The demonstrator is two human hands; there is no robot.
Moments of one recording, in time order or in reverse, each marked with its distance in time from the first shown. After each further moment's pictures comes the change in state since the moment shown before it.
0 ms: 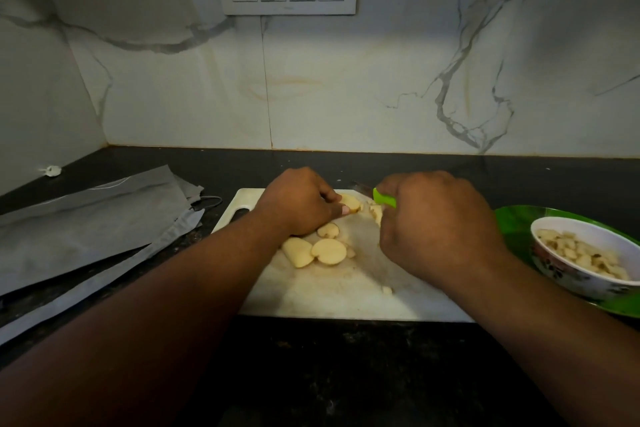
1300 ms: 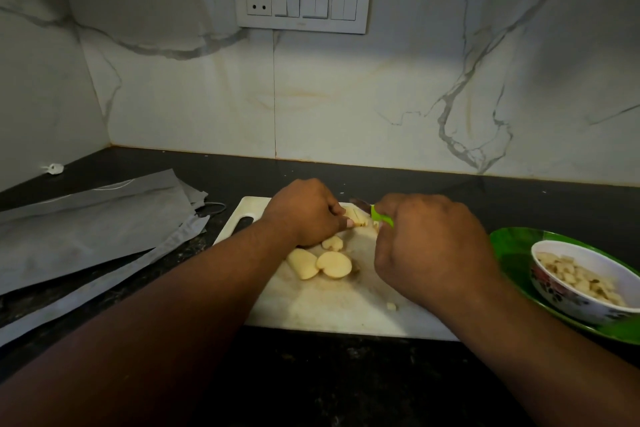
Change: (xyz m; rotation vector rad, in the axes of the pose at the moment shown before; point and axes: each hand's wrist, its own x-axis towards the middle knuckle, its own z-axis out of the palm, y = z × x) left_hand 0.003 0.000 0.001 0.003 -0.021 -0.002; right_hand -0.003 -0.011 0.003 -0.021 0.043 -0.040
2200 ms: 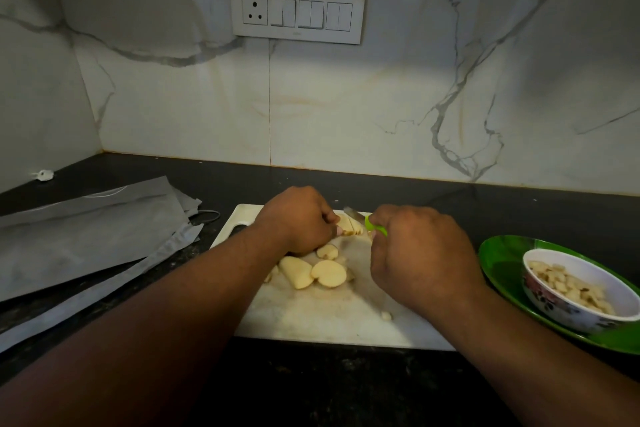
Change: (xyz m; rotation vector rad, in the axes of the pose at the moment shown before) left_hand -0.001 0.001 -0.008 0.050 -0.049 0.006; right_hand 0.005 0.007 0.013 0.042 -0.014 -0.006
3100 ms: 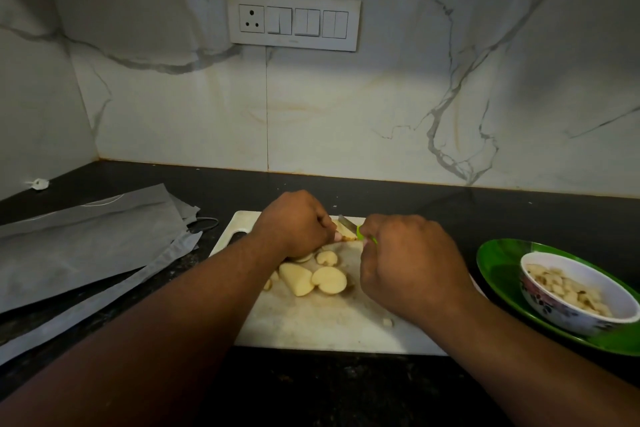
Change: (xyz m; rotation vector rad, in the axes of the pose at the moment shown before) left_hand 0.004 -0.008 0.004 -0.162 0.053 -0.031; right_hand 0.000 -0.009 0.000 0.060 -0.035 -0.005
